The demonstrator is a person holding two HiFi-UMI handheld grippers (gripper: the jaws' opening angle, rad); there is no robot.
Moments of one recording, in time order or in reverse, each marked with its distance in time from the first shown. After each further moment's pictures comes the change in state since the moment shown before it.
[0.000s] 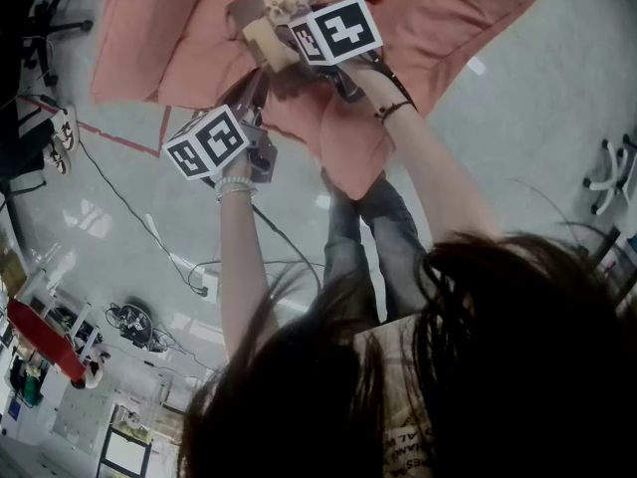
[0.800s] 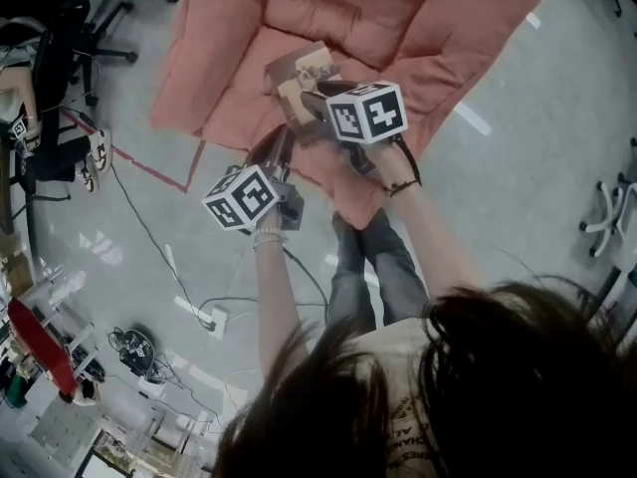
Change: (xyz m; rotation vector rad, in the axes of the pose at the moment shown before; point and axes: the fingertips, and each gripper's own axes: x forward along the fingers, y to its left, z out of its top) left arm -0.079 -0.076 0.046 -0.017 -0.160 -0.010; right arm -0.100 0.076 0.037 0.083 -0.158 0.195
